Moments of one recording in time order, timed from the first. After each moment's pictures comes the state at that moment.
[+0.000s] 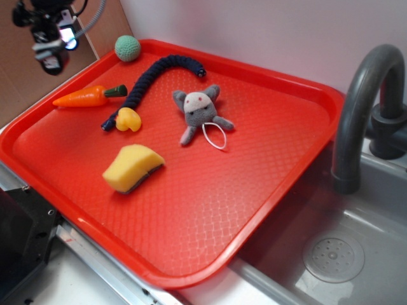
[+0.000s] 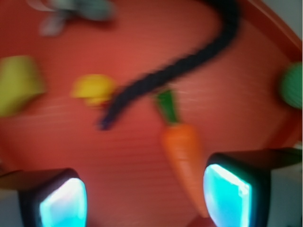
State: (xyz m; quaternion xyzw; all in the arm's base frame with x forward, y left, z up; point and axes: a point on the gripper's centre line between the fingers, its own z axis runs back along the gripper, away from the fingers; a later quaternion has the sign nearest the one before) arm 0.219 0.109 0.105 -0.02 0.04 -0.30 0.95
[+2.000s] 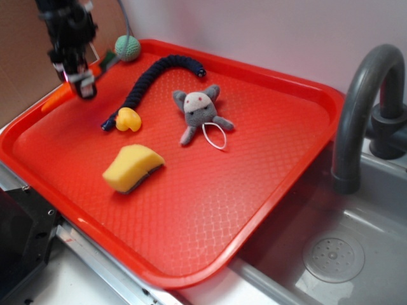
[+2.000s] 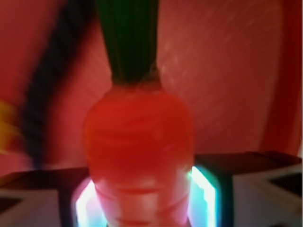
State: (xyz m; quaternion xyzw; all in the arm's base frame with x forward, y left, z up) arm 0.221 0.116 0.086 -0.05 0.04 -0.02 1.00
